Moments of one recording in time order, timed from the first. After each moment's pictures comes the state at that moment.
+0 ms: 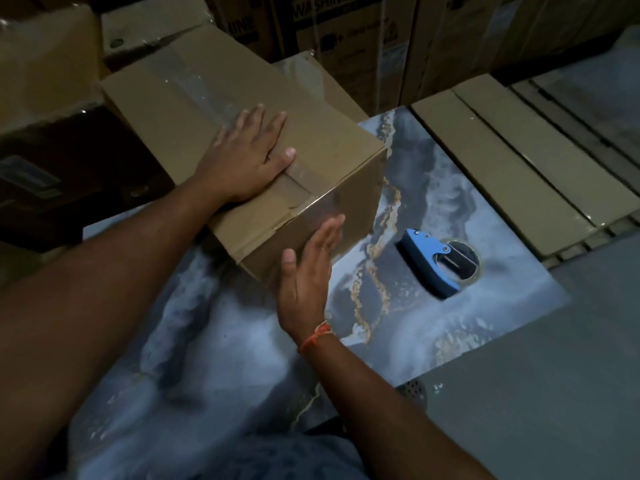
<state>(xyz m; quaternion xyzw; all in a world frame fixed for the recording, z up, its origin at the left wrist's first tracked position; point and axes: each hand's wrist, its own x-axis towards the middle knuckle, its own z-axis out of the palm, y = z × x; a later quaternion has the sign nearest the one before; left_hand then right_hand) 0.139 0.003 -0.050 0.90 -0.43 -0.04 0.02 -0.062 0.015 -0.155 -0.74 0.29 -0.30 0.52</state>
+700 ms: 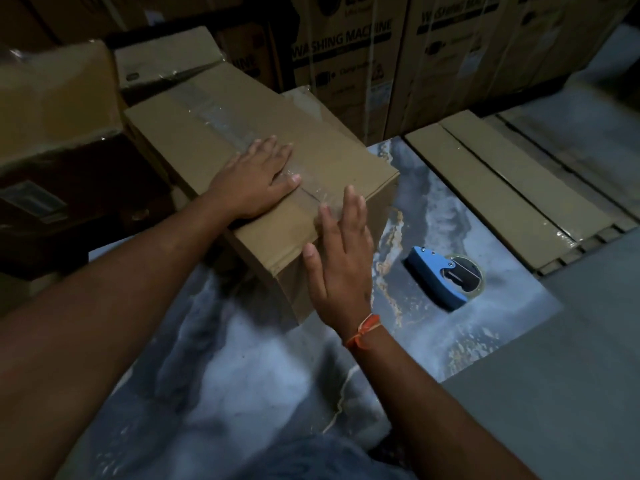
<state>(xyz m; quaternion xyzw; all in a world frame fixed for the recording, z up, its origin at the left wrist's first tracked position) 0.159 0.029 -0.035 0.88 -0.47 -0.05 0.04 -0.061 -0.010 -0.097 -0.87 0.22 -0.34 0.28</state>
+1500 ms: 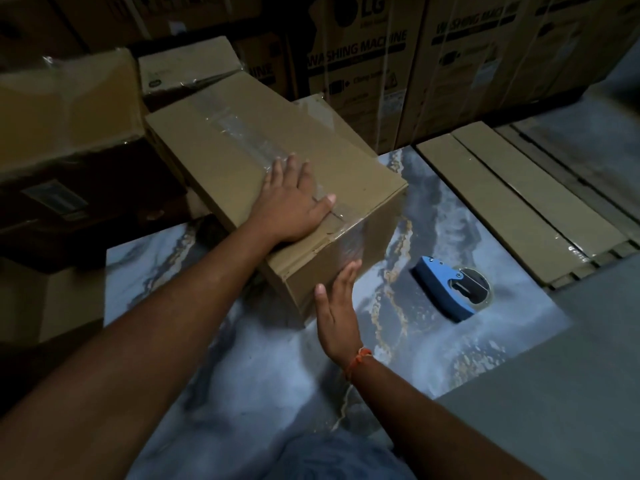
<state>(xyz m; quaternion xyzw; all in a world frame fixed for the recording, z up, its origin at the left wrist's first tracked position) 0.112 0.012 -0.047 0.91 -0.42 -0.05 0.03 -0.069 0.016 -0.185 -0.78 0.30 -0.16 0.53</state>
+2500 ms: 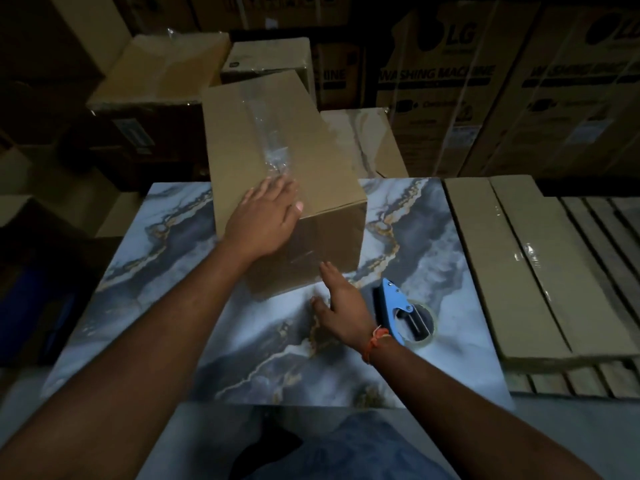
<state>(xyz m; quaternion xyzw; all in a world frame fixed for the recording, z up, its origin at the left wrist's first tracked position) -0.004 -0.002 -0.044 0.97 -0.24 0.01 0.07 -0.148 -0.150 -0.139 -0.90 0.00 0.06 0.43</state>
